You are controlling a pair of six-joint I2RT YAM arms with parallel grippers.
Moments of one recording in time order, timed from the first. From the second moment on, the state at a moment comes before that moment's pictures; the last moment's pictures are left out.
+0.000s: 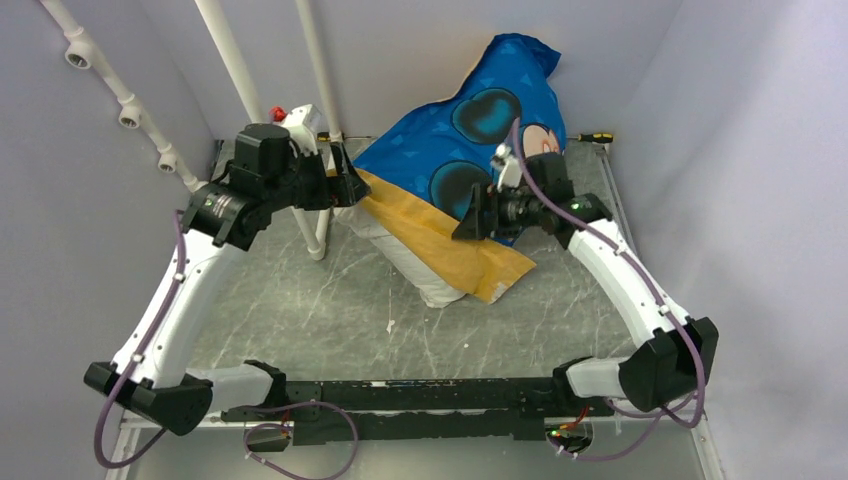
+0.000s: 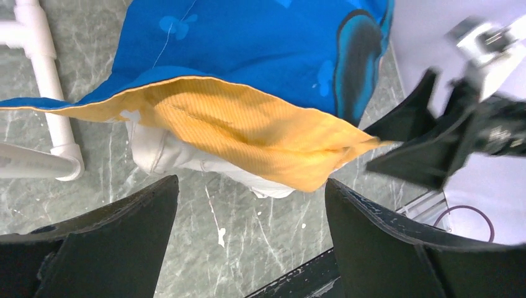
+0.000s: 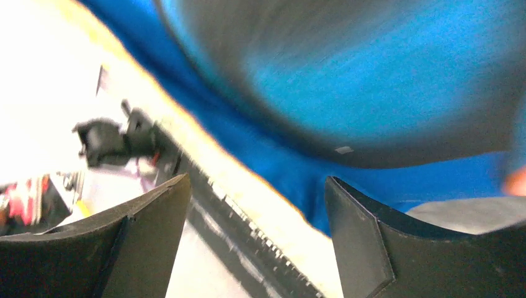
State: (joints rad) left arm -0.41 1.24 1.56 -0.83 0.17 -0.47; right arm 0.31 1.33 1.28 -0.70 -0.56 0.32
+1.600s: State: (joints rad) left arm -0.41 1.23 1.36 -0.76 -0.13 -0.28; right arm 0.61 2.03 1.77 -0.51 -0.56 0.46
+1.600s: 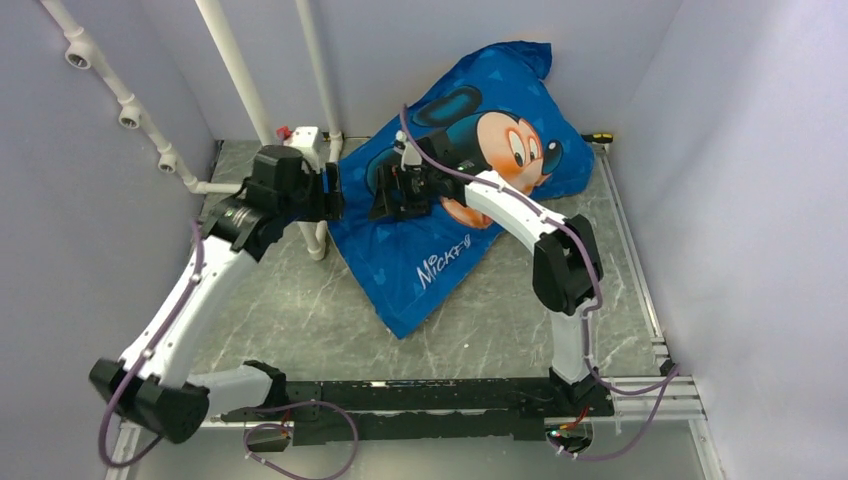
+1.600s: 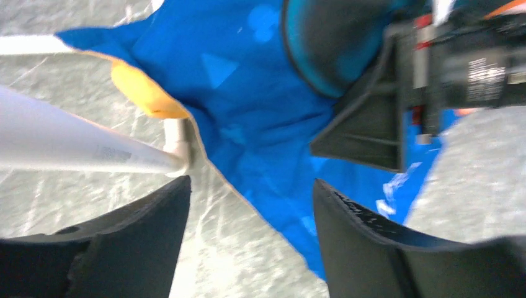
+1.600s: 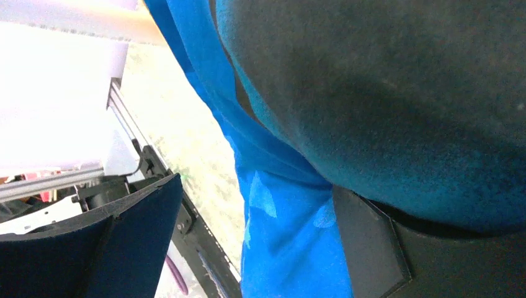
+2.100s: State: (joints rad) left arm -0.31 1.10 1.16 -0.50 0.18 -0.32; right arm 0.29 1.32 1.36 -0.44 -0.33 0.43
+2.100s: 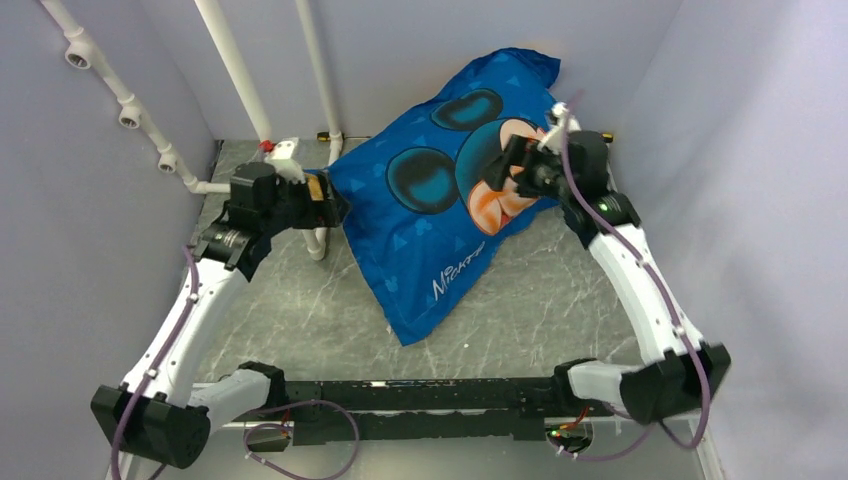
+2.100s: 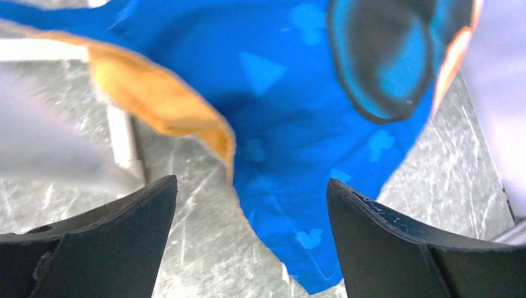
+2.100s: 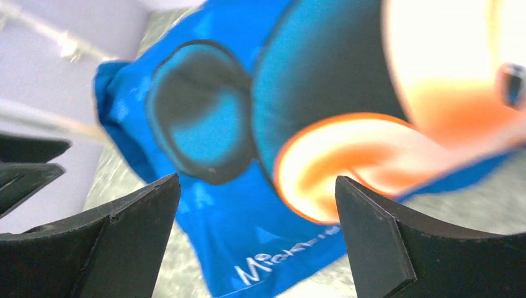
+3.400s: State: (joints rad) left arm 0.06 1.35 0.28 0.66 -0.06 -0.08; right arm 0.05 1.01 0.10 0.68 0.51 0.19
